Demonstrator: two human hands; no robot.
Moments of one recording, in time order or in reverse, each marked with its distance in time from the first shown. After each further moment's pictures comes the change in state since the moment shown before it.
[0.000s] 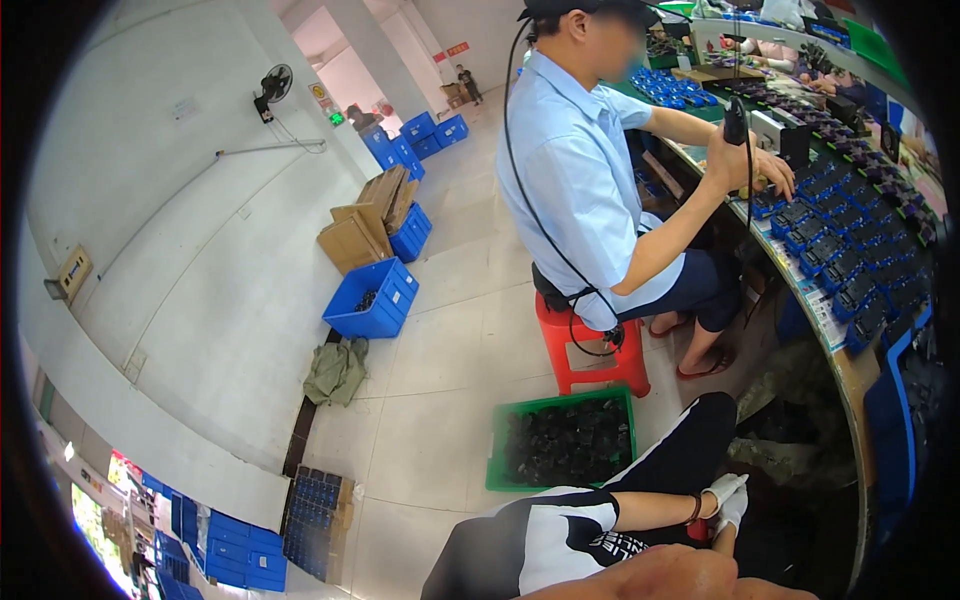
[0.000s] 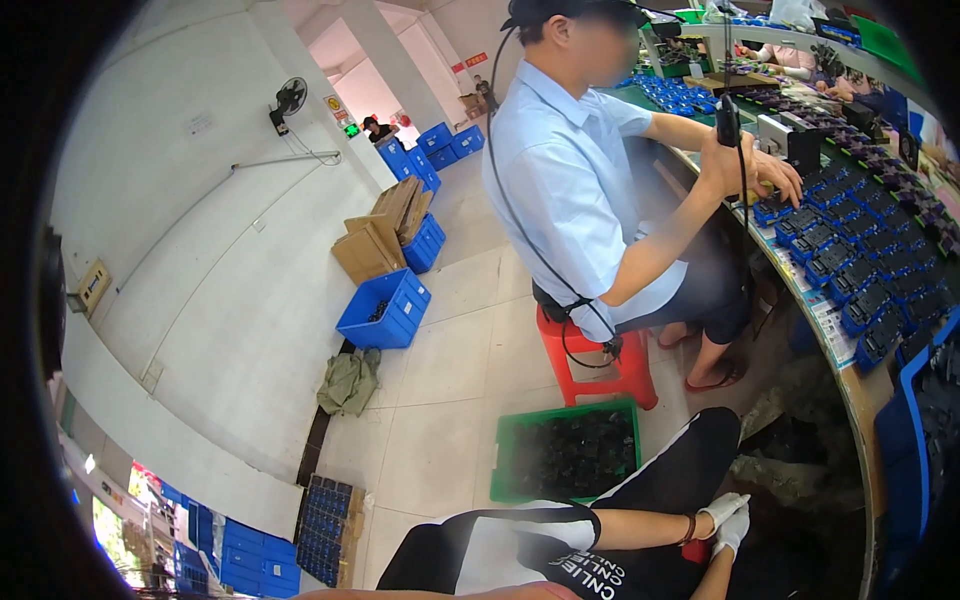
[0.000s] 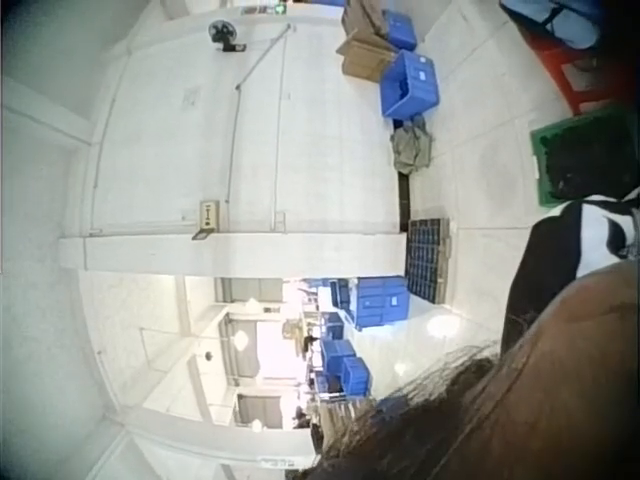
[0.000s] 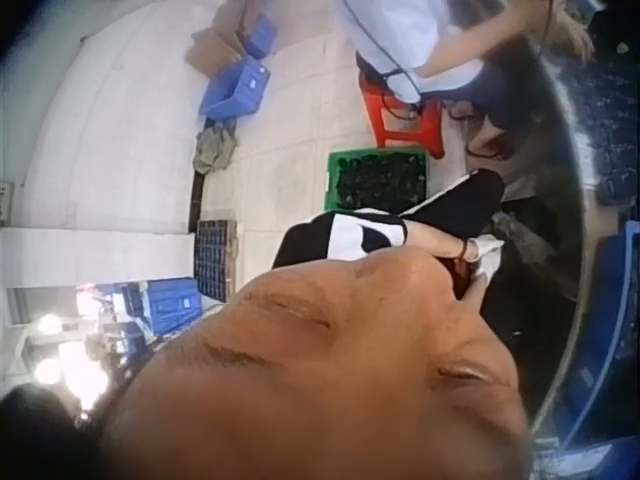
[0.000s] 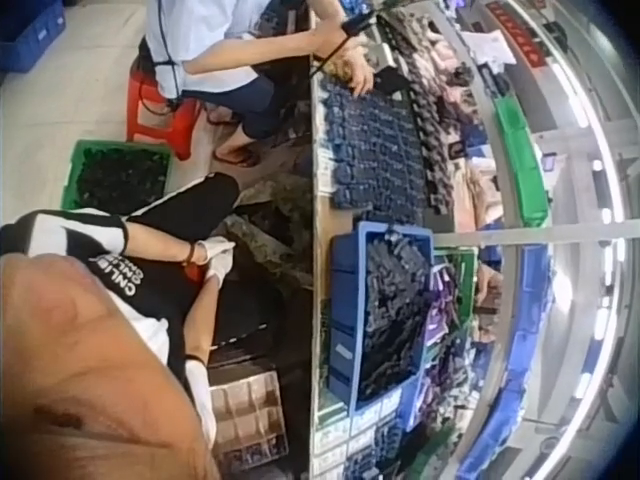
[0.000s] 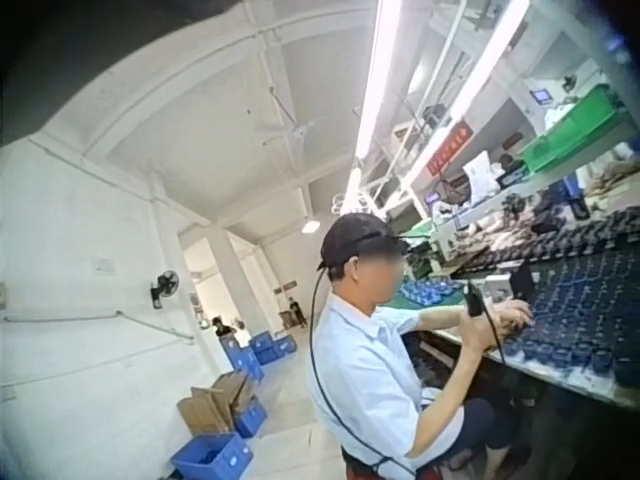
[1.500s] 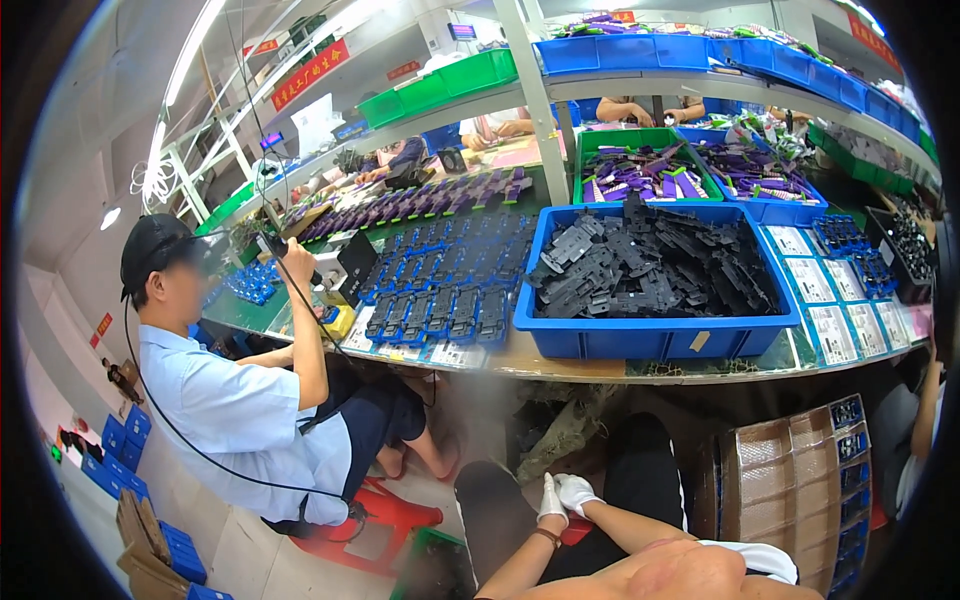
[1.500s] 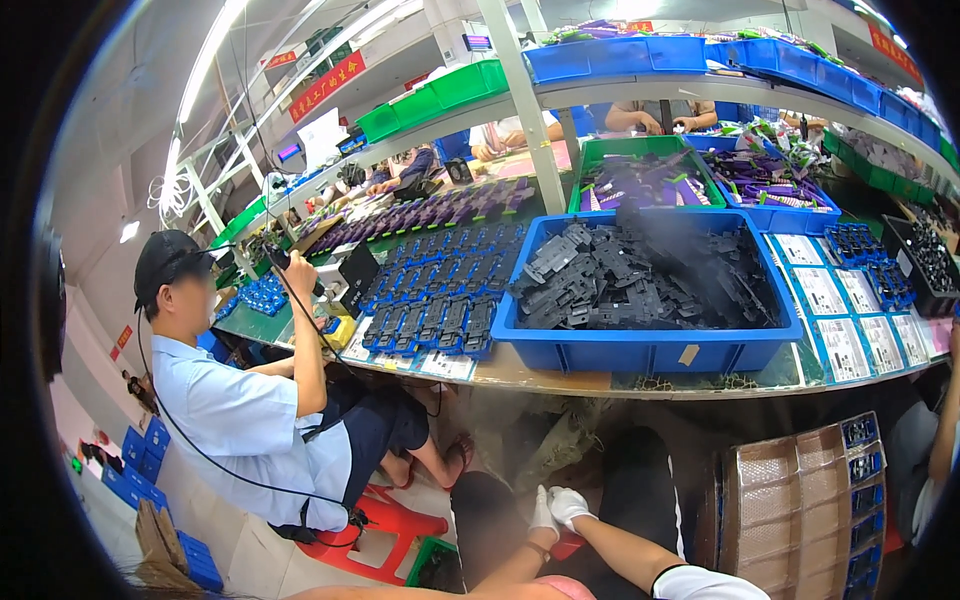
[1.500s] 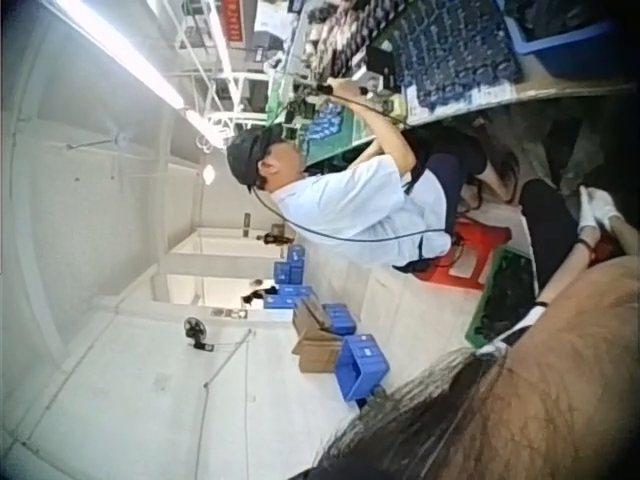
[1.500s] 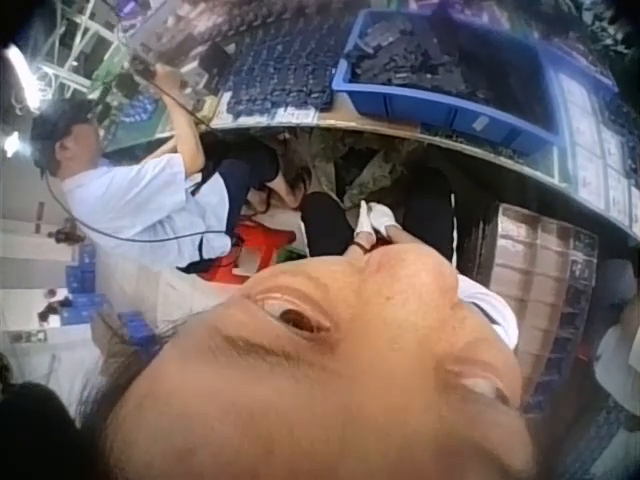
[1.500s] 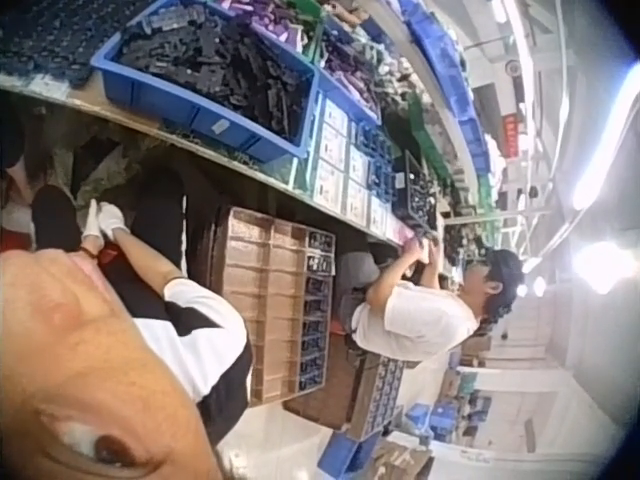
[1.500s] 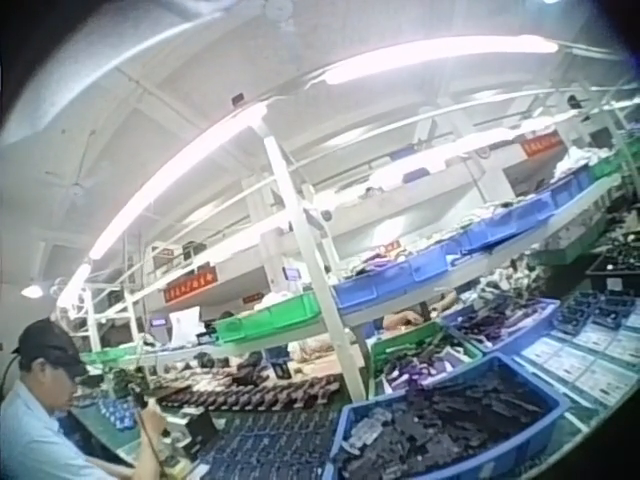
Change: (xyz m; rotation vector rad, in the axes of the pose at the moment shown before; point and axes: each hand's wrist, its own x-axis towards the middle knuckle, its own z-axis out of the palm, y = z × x) left_hand 0.007 -0.011 0.009 0.181 -0.361 -0.440; right_hand -0.054 -0.098 0.003 -0.613 0.276 0.016
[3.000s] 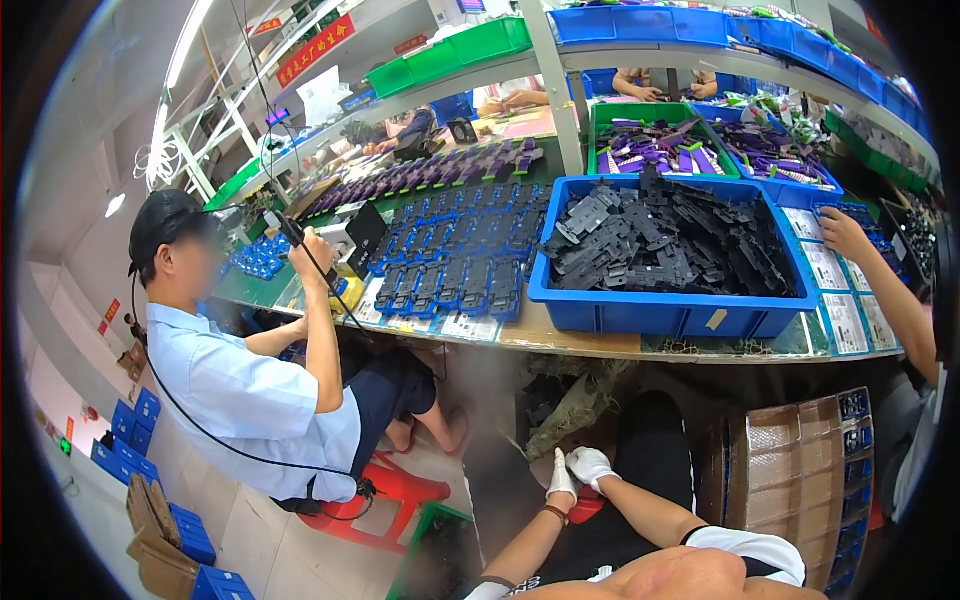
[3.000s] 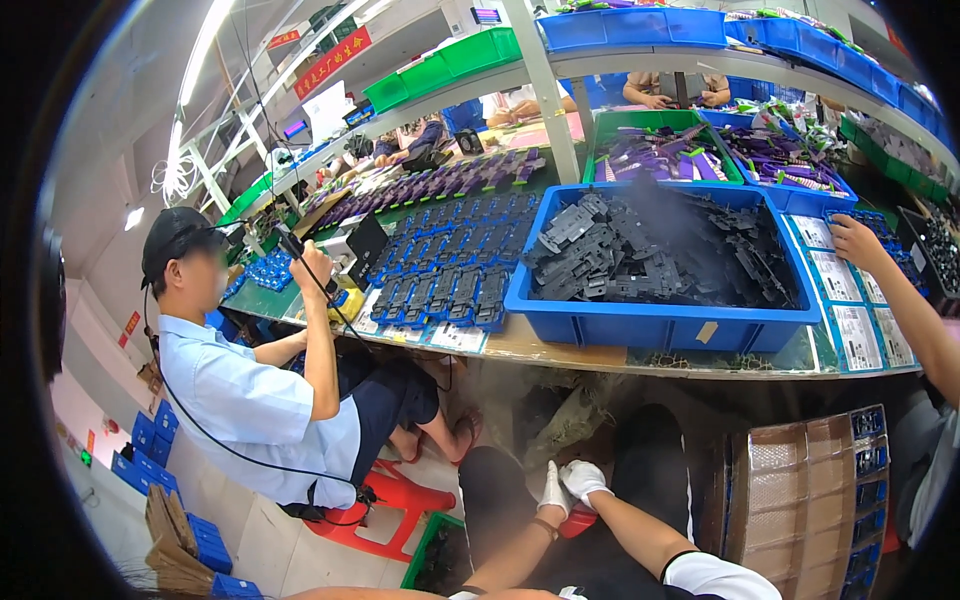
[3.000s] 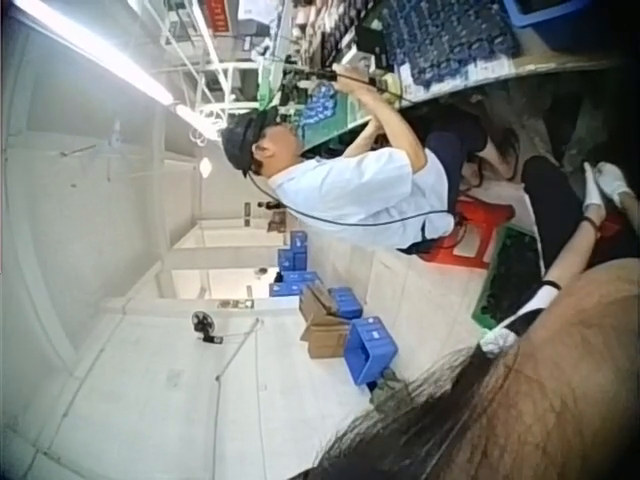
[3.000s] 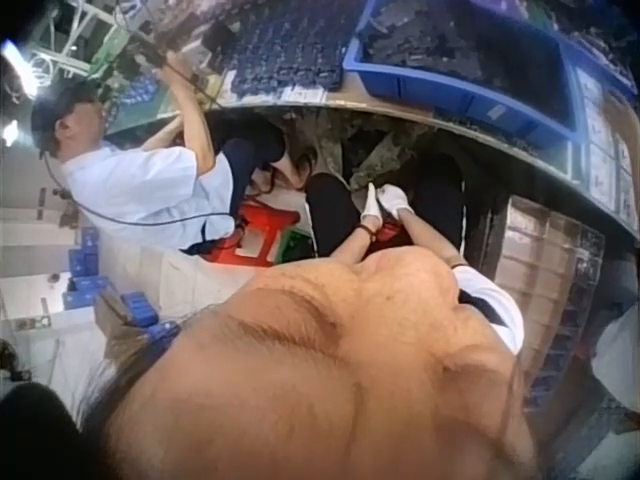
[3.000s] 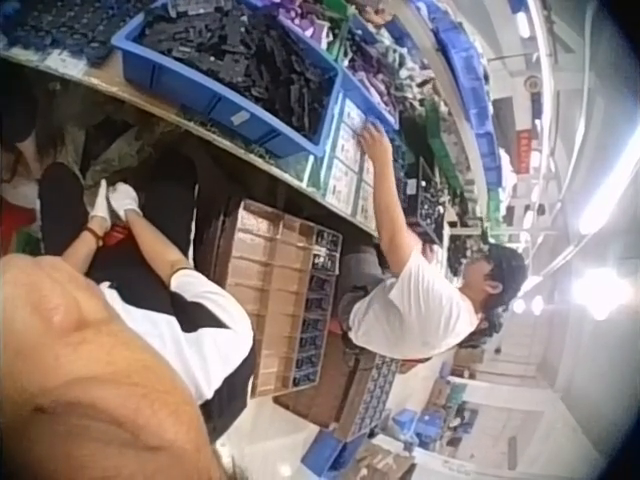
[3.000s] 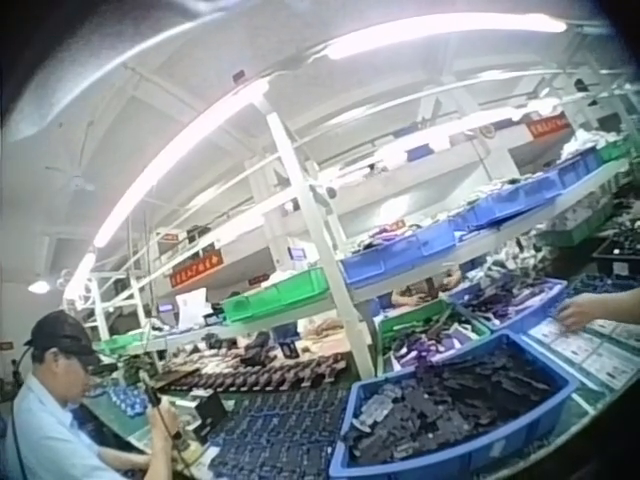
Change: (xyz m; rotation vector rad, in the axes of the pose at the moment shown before) left_hand 0.010 -0.001 -0.005 -0.159 -0.134 -0.089; right_hand -0.013 -0.015 -0.035 -0.043 -0.052 0.067
